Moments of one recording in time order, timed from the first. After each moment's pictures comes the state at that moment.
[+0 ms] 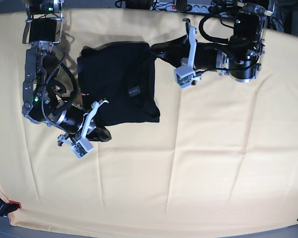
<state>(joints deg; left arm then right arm) 8.7 -21.1 11.1 111.7 -67.9 -46.9 75.3 9.0 12.2 2.6 95.4 30.4 40.7 -53.1</state>
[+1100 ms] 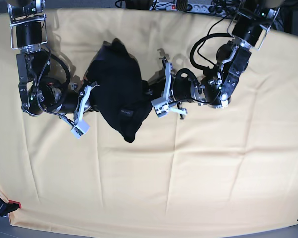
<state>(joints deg) -10.7 -20.5 27.6 86.0 -30.1 -42.2 39.4 6.6 21.5 -5.9 85.9 48.4 40.6 -66.6</state>
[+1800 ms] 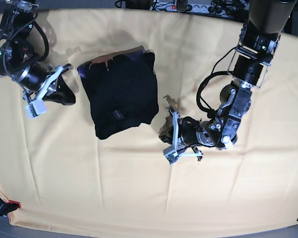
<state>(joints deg) -27.6 -17.7 27.5 72.2 -27.8 -40.6 43.8 -13.5 16.3 24.1 112.3 52.2 38.5 -64.7</state>
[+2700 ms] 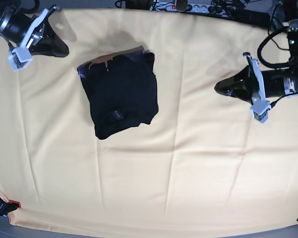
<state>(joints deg) 9.1 -37.0 -17.6 111.2 -87.3 -43.3 81.7 -36.3 15.0 44.3 133.4 80.1 41.0 -83.1</state>
